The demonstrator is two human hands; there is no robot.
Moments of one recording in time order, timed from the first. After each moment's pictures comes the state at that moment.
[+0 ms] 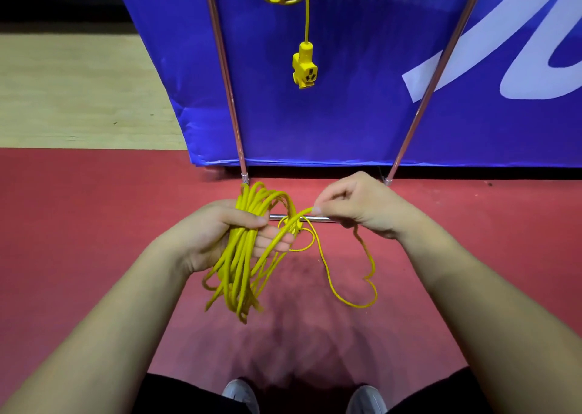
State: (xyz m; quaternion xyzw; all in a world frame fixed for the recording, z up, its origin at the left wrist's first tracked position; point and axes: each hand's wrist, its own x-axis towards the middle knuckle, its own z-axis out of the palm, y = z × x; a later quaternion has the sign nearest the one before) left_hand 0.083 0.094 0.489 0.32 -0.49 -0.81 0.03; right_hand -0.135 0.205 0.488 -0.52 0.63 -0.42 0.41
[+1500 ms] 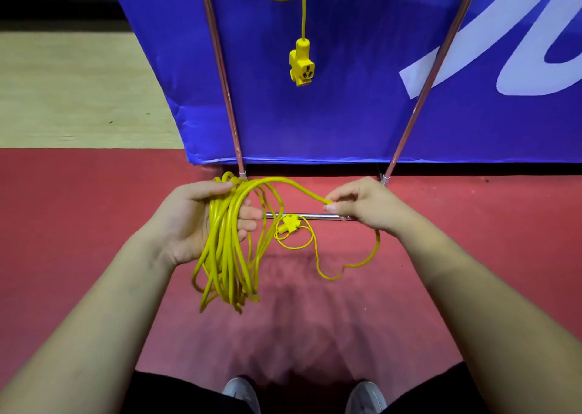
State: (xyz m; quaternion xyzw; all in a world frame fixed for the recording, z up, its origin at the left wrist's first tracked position) left_hand 0.096 0.063 0.487 0.33 -0.41 -0.85 0.09; right_hand -0.166 0.202 0.449 -0.50 0.70 -0.36 0.36
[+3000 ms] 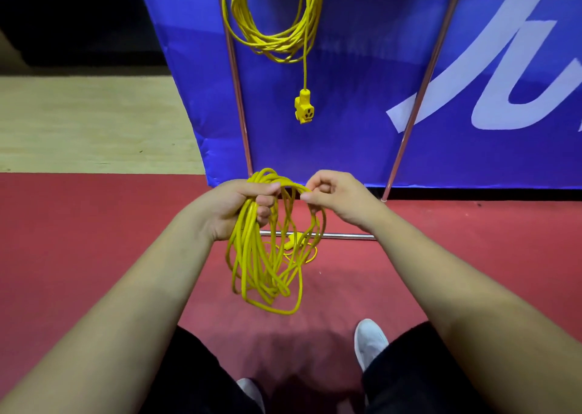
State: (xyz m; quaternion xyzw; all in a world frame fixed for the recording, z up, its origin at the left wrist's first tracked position) left_hand 0.085 0.122 0.567 0.29 -0.49 -0.82 0.07; right_hand -0.109 0.222 0.528 -0.52 0.62 -0.47 0.34
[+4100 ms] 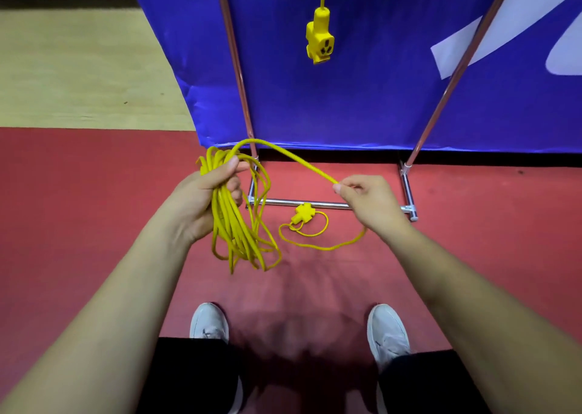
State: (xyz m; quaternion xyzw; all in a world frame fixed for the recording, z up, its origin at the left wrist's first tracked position) left_hand 0.075 0.034 0.445 0.35 -0.41 -0.80 0.26; right_hand -0.163 0.169 0.391 -0.40 0.77 -0.43 0.24
